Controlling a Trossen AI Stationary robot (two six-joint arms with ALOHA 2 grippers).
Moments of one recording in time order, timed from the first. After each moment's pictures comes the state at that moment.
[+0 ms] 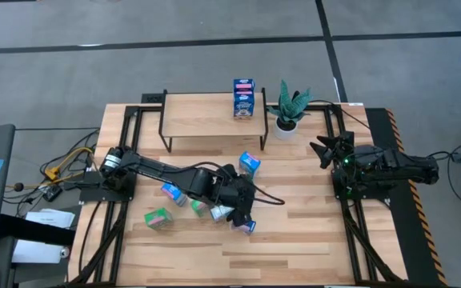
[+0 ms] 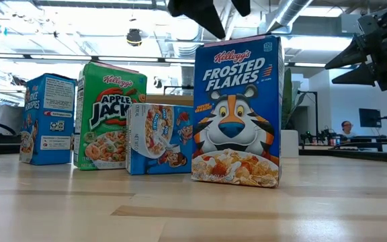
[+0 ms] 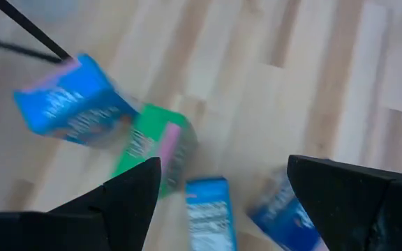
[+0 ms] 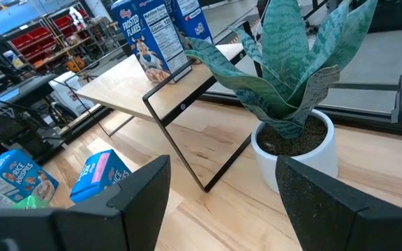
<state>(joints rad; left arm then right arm) -0.27 1.98 1.93 -0.89 -0.37 -0.49 0.03 0.02 0.32 -0.60 0.70 0.62</state>
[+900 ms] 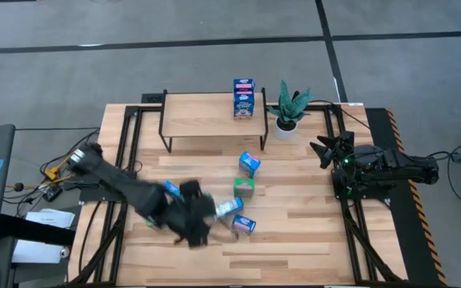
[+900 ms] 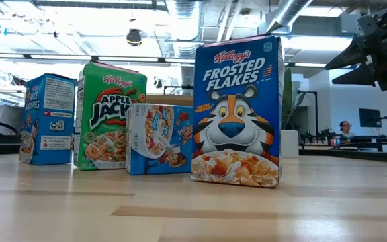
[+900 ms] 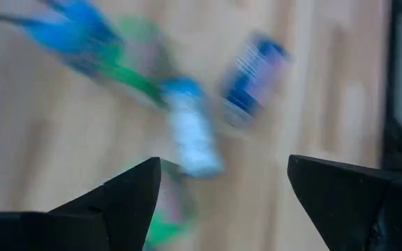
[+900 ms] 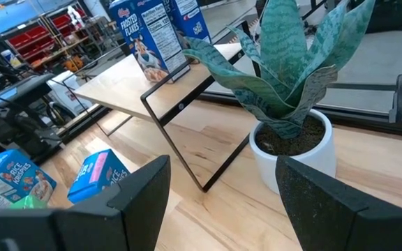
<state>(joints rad) -0.53 1.71 1.70 -1.01 -0.45 -0.60 0.03 0.02 0.32 -0.60 0.71 0.62</state>
